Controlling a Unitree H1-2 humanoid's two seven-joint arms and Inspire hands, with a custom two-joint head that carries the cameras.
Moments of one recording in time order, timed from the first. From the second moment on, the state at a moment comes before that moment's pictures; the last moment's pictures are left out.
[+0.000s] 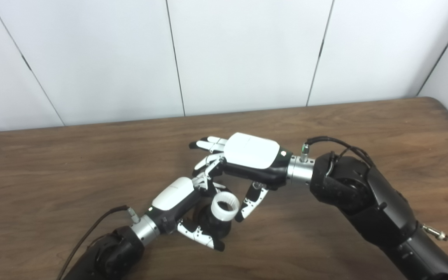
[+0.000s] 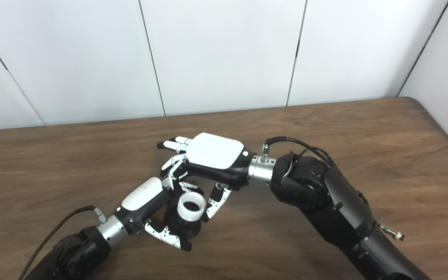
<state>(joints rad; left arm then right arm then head) -0.36 0.36 -0.51 0.27 0.47 -0.45 -0.14 -0.52 -0.40 0.41 -0.21 -0.58 -0.31 0.55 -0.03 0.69</state>
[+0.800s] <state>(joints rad) -0.34 0.35 -0.50 0.25 0.47 -0.45 -0.17 -0.52 -0.37 0.41 -0.17 -0.62 -0.31 0.55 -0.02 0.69</state>
